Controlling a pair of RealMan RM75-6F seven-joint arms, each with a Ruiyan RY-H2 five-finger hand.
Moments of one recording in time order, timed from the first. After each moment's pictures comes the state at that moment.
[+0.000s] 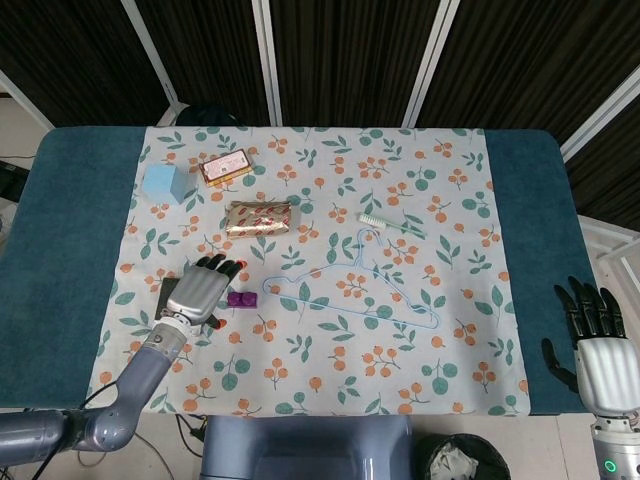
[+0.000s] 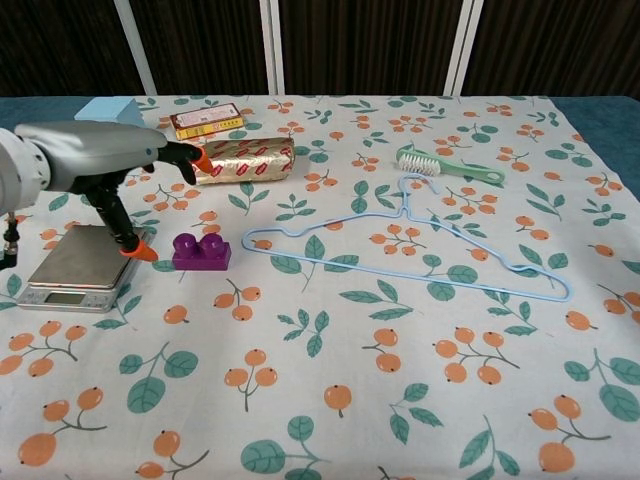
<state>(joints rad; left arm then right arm) -0.75 -1.45 -0.18 -1.79 0.75 1.00 0.82 0.03 -1.19 0.08 -1.58 -1.62 1.67 -0.05</state>
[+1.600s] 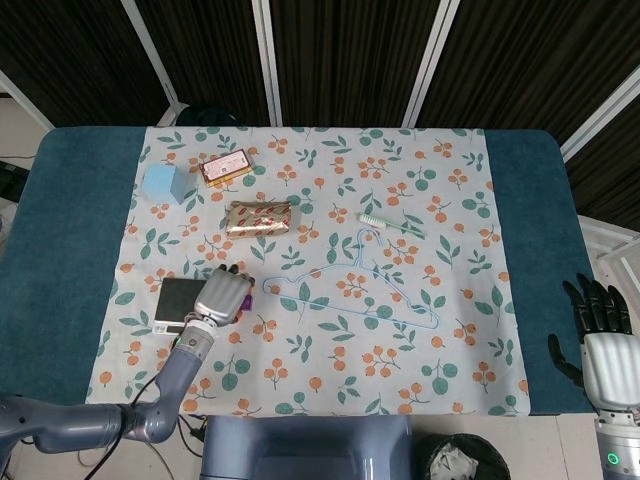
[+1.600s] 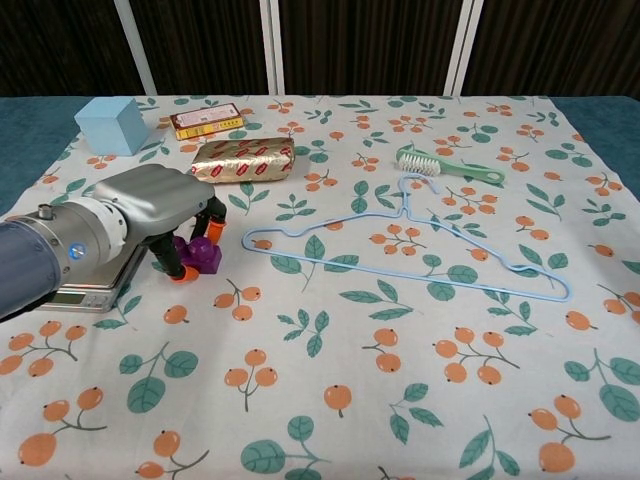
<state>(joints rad) -0.81 -1.71 -0.08 -1.45 0.85 1.07 0.82 0.04 -1.20 0.10 -1.55 -1.56 1.64 -0.03</state>
